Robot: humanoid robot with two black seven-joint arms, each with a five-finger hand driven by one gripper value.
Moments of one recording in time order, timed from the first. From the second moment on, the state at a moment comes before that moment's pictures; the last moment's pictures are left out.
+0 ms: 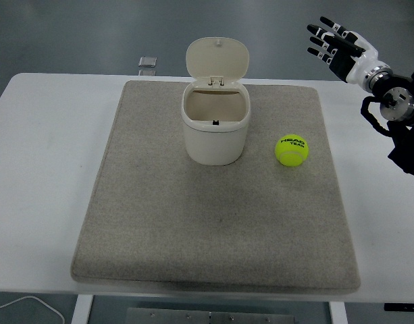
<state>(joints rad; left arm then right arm) 0.06 0.00 -0.04 -0.16 0.01 0.18 -0.13 1.21 -0.04 0.24 0.04 0.28 0.36 0.05</state>
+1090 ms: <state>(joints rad) 0.05 0.00 -0.04 -0.16 0.01 0.18 -0.14 1.24 -0.05 0.22 0.05 0.18 0.45 0.06</state>
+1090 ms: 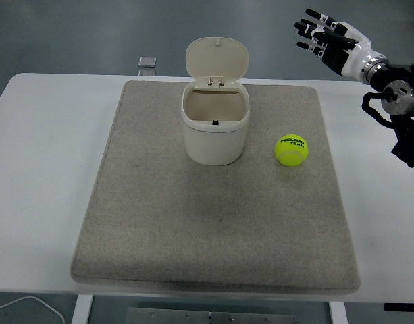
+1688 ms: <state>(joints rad) 0.05 0.00 -0.04 -0.16 0.01 0.18 -0.13 1.27 -0.09 0.21 0.12 0.13 0.44 0.06</state>
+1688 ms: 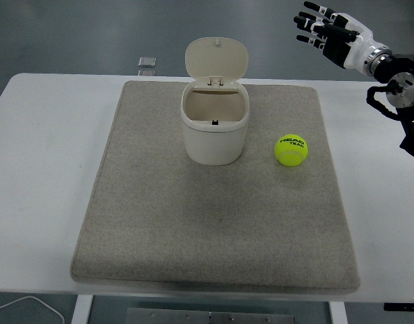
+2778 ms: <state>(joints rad) 0.05 0.00 -0.04 -0.16 0.01 0.18 -0.13 1.28 -0.54 0.22 0.82 -0.78 0.41 0.19</state>
